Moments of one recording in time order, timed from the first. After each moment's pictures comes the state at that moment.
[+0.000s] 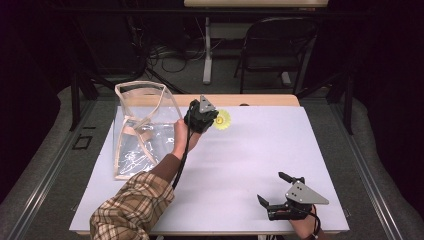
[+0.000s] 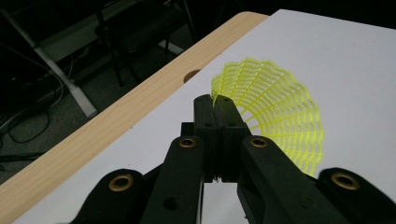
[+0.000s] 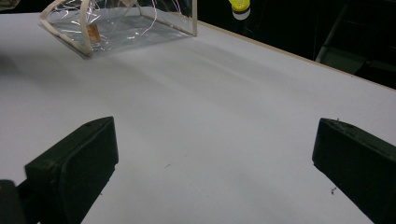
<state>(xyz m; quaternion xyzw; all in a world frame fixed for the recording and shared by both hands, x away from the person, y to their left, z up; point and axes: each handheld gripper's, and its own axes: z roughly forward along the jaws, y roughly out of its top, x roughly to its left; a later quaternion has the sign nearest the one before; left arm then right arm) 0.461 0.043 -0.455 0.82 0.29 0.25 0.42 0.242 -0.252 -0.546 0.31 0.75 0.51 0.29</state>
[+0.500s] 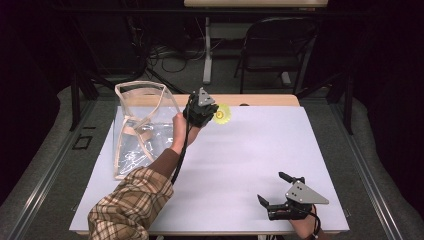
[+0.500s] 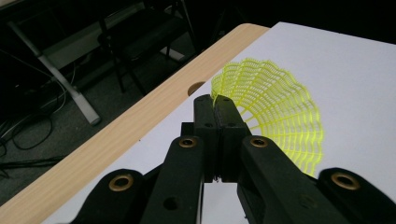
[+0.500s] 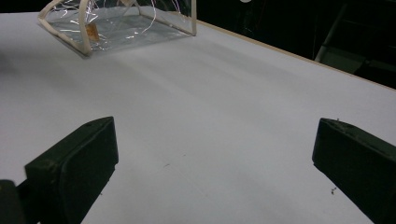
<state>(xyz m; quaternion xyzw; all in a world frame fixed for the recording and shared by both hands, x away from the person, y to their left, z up) 0.464 0.044 -0.433 0.82 0.28 0.26 0.43 0.243 -0.253 -0.546 0.31 0.75 0.51 0.29</state>
